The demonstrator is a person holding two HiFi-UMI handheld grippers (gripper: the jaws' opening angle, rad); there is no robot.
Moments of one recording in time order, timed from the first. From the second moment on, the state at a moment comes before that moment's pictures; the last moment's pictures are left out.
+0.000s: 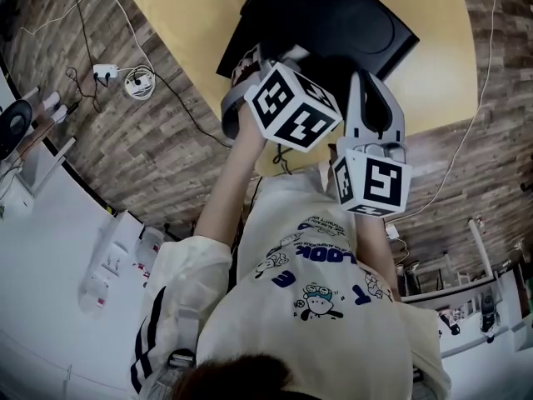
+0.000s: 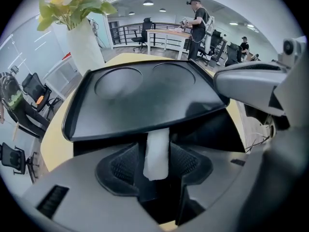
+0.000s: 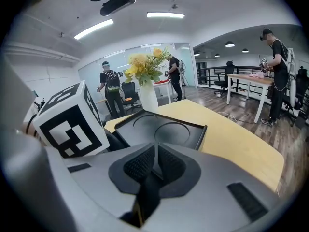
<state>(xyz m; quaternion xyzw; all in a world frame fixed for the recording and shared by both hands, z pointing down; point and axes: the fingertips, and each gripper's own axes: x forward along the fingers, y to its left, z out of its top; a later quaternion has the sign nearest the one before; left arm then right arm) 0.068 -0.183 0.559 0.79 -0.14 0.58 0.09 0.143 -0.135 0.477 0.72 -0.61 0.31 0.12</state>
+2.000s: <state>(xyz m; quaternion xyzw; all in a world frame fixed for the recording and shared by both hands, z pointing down) 0.051 -0.165 0.535 0.78 -0.14 0.58 0.18 0.125 -0.137 0.466 0.70 -0.64 0.31 0.10</state>
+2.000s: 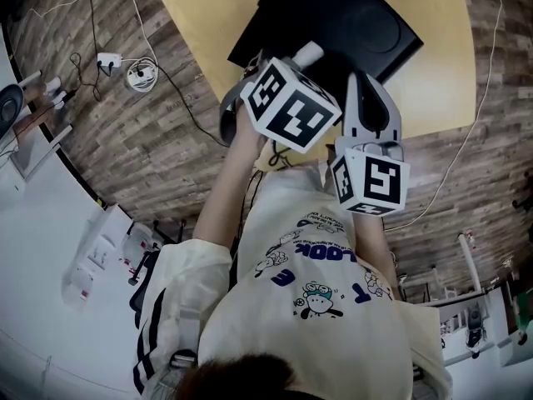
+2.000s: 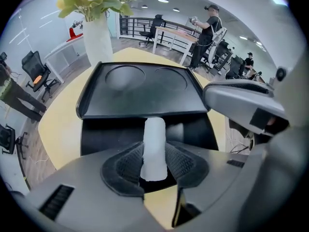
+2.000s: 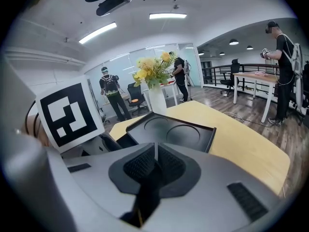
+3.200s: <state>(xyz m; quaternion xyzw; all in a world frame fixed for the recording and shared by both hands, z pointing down) 0.042 -0.162 0.459 0.82 -0.25 0.48 0.18 0.108 -0.145 0.412 0.68 -0.69 0.25 0.08</state>
